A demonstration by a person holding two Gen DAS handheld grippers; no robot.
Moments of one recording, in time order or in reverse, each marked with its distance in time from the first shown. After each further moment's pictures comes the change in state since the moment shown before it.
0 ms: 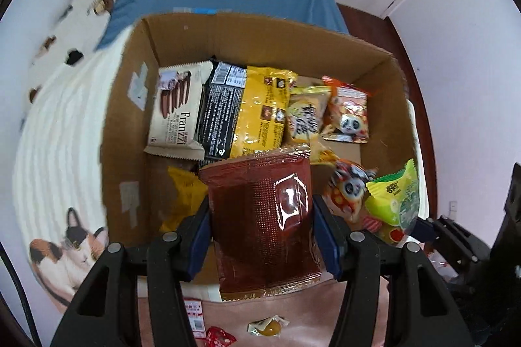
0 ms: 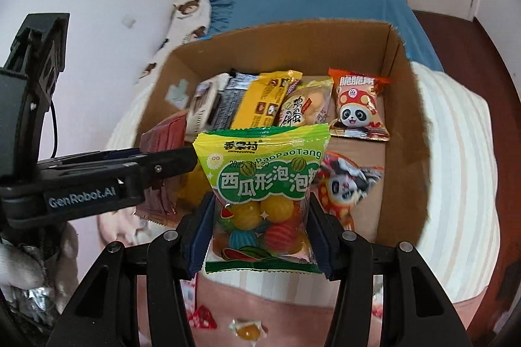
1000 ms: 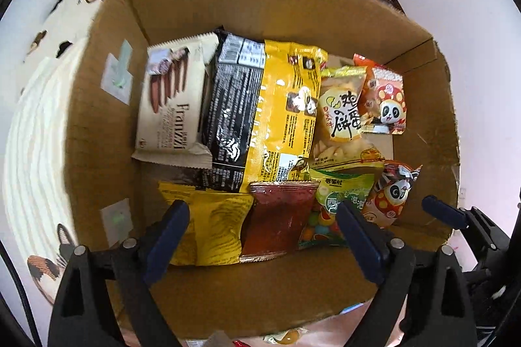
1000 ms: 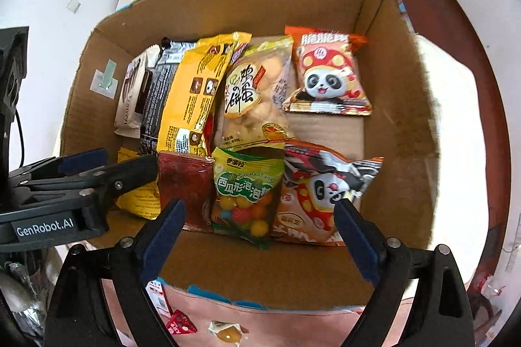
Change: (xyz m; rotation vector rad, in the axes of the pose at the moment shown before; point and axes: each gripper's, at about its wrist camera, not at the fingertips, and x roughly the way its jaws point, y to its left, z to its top) left arm 0.043 0.013 0.011 0.031 0.055 0.046; right arm 0.050 -0.022 -0.001 0.082 0.138 -0.176
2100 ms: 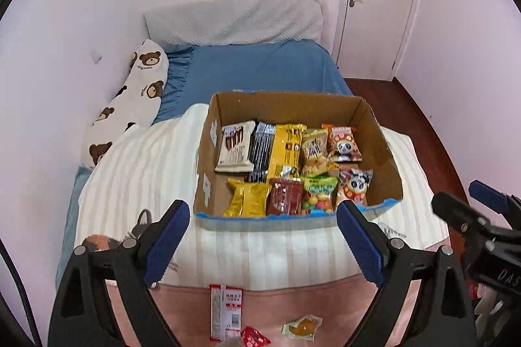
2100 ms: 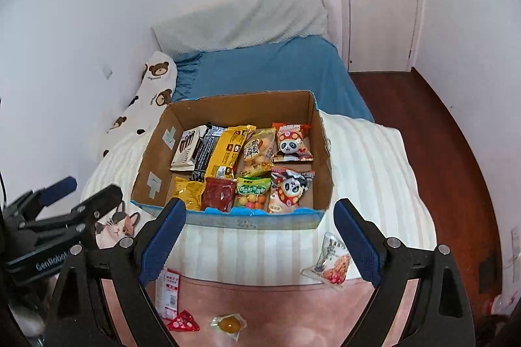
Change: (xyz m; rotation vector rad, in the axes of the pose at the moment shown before) left arm -0.167 -0.035 -0.166 0.044 -0.528 0.164; right arm -0.195 0.019 -0.143 -0.014 -0.505 -0.050
